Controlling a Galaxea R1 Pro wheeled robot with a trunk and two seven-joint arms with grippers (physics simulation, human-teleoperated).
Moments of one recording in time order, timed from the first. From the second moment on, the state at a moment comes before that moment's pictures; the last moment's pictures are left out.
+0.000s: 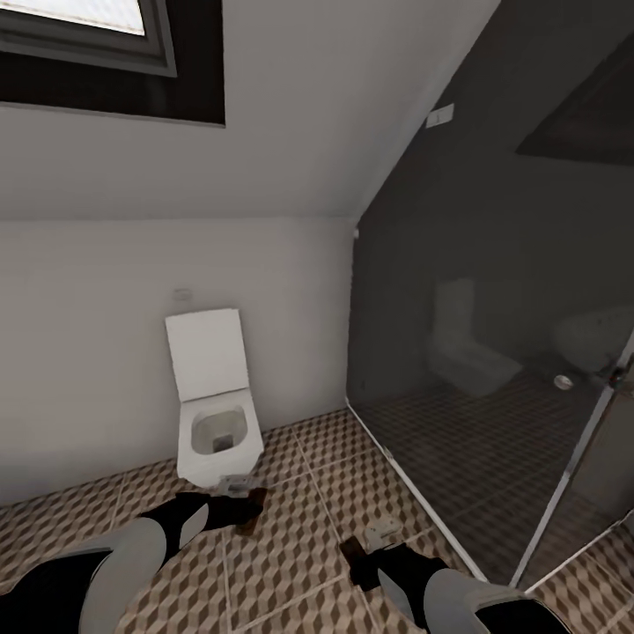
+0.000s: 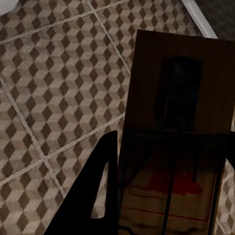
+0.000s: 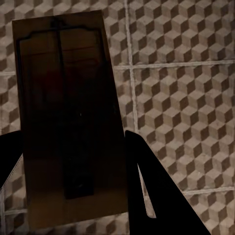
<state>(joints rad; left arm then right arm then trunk) -0.86 0.01 0.12 0.00 -0.11 0.21 -0.29 -0.73 0.17 0.09 0.03 0.19 0.18 -0.03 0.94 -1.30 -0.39</state>
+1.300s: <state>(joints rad) -0.86 0.02 0.12 0.00 -0.11 0.21 -0.29 -0.73 0.17 0.09 0.03 0.19 0.18 -0.03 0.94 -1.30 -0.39</state>
